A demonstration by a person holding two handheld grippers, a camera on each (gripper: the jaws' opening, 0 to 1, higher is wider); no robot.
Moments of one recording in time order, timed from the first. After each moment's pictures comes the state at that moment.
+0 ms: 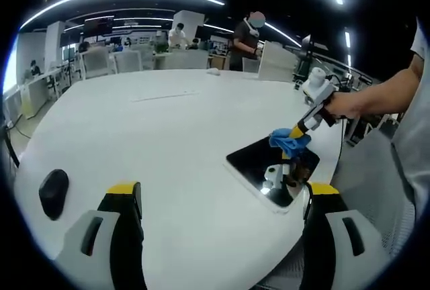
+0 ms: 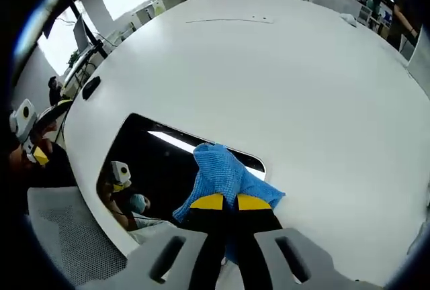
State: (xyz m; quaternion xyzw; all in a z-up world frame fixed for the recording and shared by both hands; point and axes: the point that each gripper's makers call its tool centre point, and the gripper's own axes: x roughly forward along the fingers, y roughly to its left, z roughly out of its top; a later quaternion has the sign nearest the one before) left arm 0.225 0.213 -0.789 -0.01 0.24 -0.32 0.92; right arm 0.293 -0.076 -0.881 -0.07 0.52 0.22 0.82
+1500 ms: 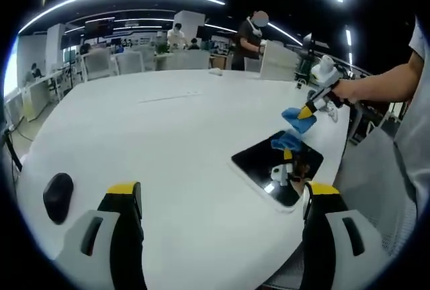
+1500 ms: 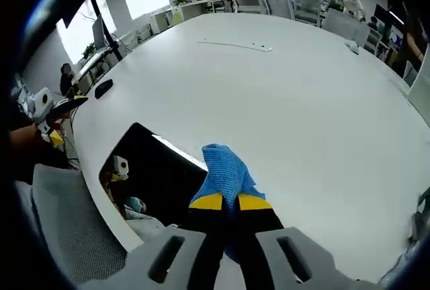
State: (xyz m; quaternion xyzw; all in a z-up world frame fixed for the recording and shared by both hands) left arm 0.229 0.216 -0.785 0.00 0.24 -0.32 0.92; right arm 0.304 -0.135 -0.839 -0.10 0.48 0.26 0.83
